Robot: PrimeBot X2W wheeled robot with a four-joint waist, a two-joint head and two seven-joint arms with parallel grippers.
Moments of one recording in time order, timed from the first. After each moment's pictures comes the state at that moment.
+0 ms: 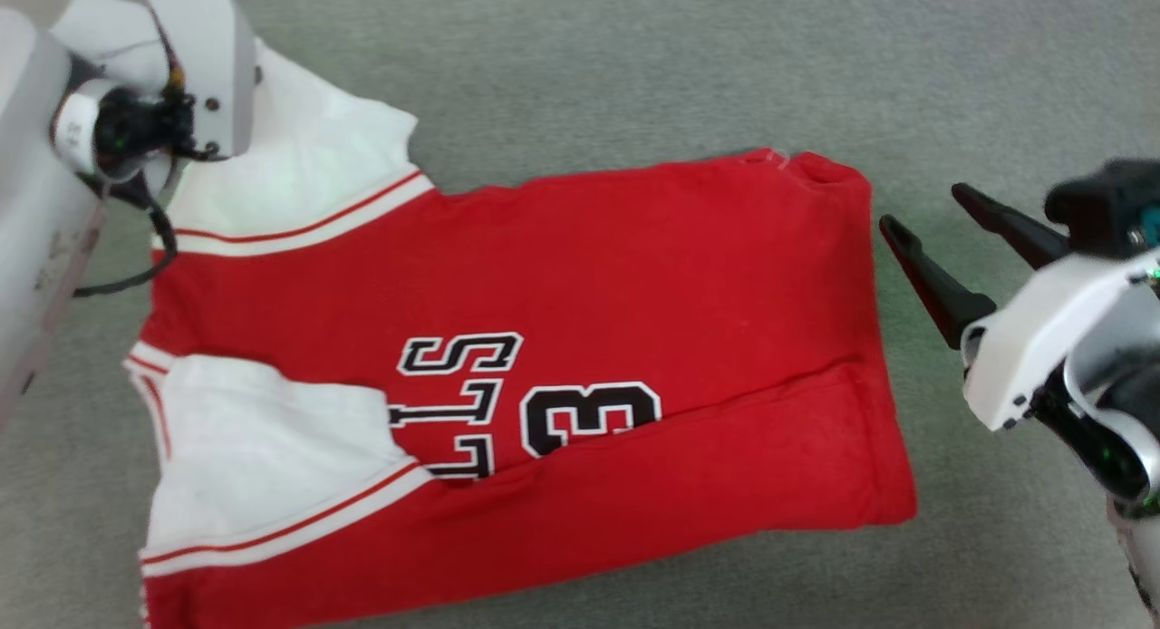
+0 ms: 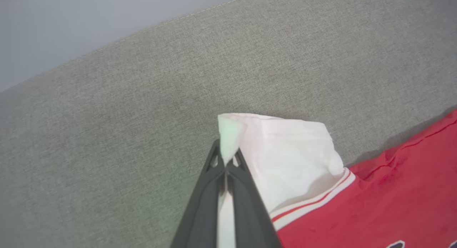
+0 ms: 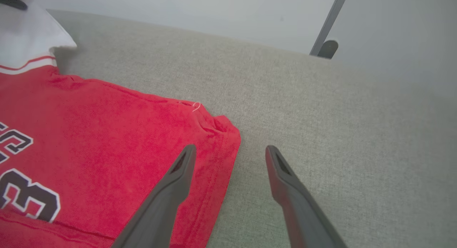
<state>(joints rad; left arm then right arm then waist) -1.36 0.62 -0.95 0.73 -1.04 -0.03 0.72 -0.48 -0.41 0.24 -0.07 0.48 0.13 0.44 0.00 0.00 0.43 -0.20</state>
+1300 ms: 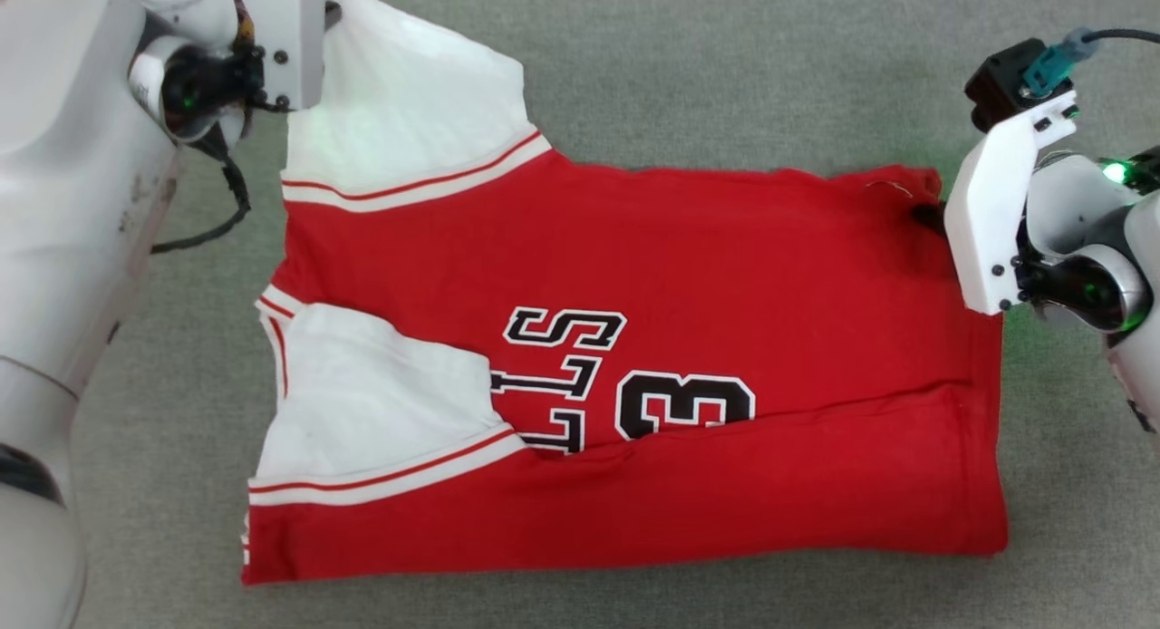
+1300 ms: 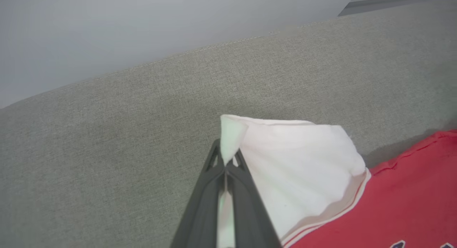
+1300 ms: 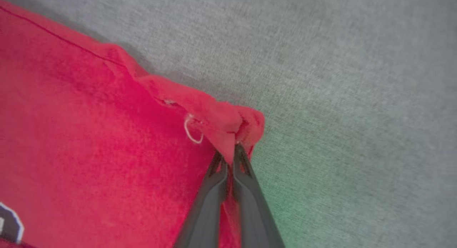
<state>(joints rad) -1.45 0.45 -0.96 0.96 -1.08 -0.13 0.57 -0.96 -0.46 0.58 0.51 0.68 0.13 0.79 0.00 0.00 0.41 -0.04</state>
